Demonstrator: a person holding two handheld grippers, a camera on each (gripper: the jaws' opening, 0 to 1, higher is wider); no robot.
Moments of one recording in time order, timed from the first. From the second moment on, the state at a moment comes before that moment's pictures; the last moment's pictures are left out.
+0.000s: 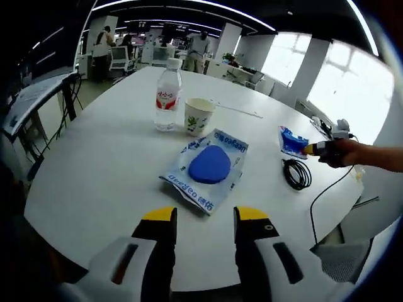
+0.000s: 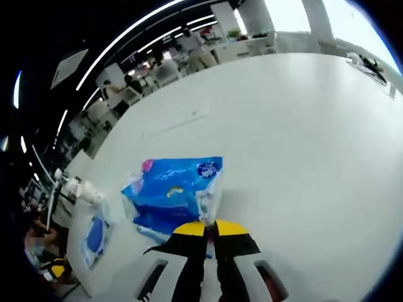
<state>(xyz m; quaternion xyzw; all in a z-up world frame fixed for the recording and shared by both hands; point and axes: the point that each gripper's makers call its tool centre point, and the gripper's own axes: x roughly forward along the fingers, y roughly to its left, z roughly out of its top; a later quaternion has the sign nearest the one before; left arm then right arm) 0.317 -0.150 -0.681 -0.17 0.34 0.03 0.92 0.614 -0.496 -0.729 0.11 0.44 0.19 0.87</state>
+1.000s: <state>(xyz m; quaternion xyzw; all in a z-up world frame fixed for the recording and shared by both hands) 0.319 -0.153 -0.681 -0.18 0.35 0.06 0.92 0.647 -0.507 -0.763 0.09 0.48 0.19 0.85</state>
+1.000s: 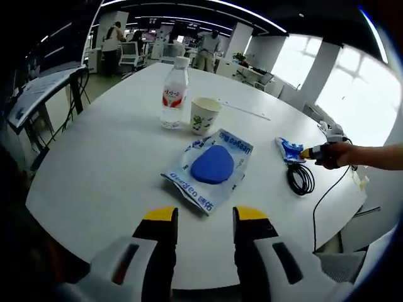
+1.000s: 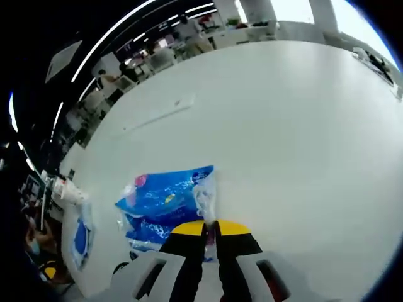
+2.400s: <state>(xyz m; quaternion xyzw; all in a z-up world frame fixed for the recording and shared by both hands) 0.313 -0.159 -0.704 -0.25 0.36 0.05 0.90 0.587 -0.507 -0.705 0.08 0.44 0.19 0.87</state>
